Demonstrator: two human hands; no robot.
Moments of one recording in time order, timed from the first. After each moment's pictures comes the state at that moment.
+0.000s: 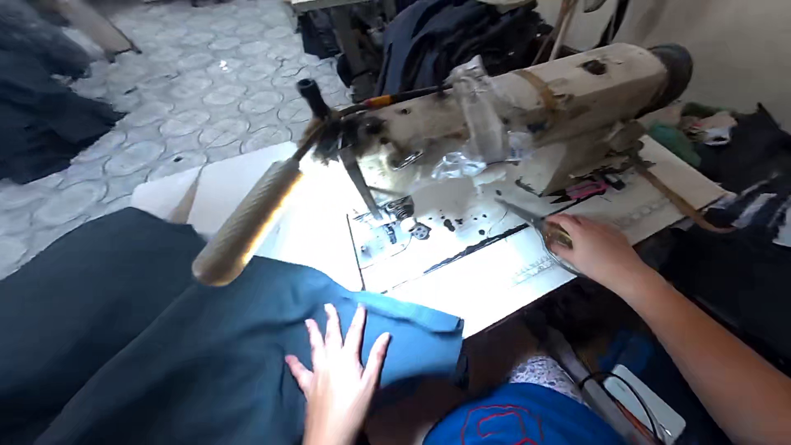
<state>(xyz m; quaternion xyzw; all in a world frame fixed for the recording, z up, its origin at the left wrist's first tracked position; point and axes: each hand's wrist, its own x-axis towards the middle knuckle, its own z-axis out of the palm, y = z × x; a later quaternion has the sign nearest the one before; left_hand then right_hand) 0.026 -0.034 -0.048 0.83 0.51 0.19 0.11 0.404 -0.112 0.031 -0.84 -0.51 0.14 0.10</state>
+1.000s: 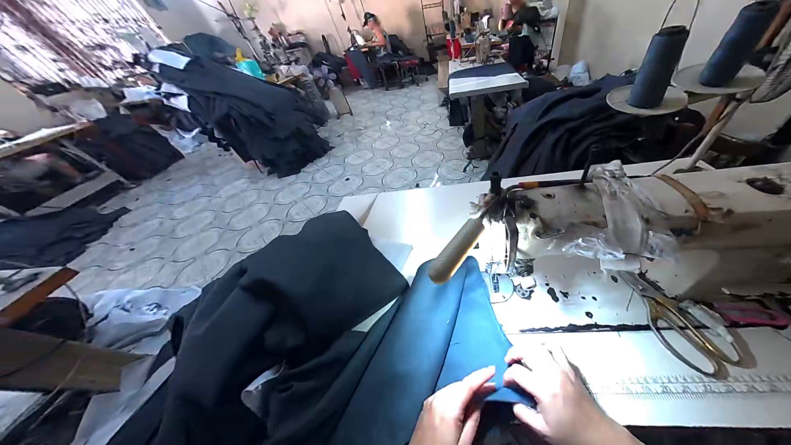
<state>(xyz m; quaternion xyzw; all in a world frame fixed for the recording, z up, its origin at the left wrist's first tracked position) 0.031 -0.059 -0.025 0.82 0.37 0.32 0.30 0.249 -0.063 -0.040 -0.45 -0.82 0.01 0.35</state>
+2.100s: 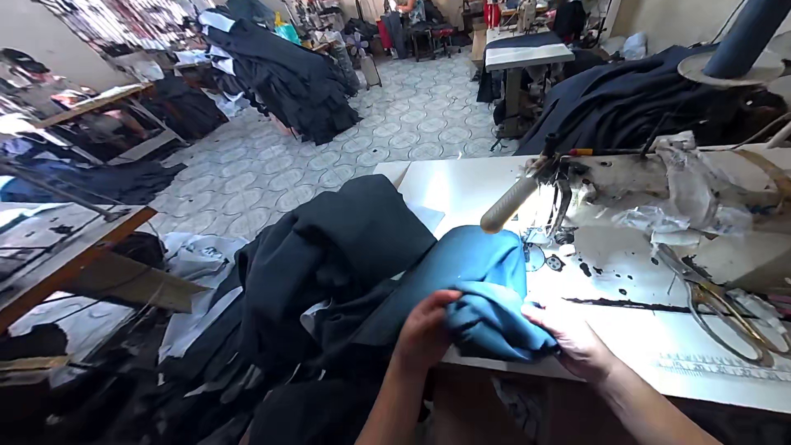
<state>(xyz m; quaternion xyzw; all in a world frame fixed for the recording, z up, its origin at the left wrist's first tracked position) -0.014 -0.020 -0.015 0.50 0.14 0.54 0.66 0.218 -0.043 0.001 -0.41 -0.38 0.66 0.50</state>
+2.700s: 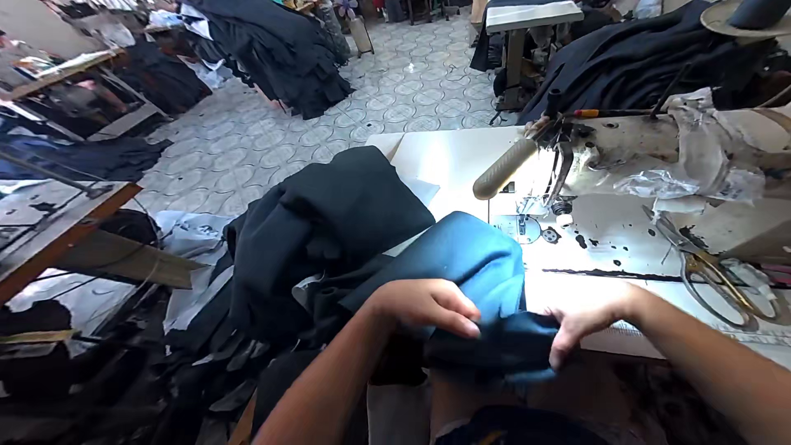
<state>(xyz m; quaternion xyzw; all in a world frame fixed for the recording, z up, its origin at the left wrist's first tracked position) -0.024 0.012 0.065 0.79 0.17 0.06 0.58 0.257 -0.011 0.061 -0.32 -0.81 0.48 -0.11</state>
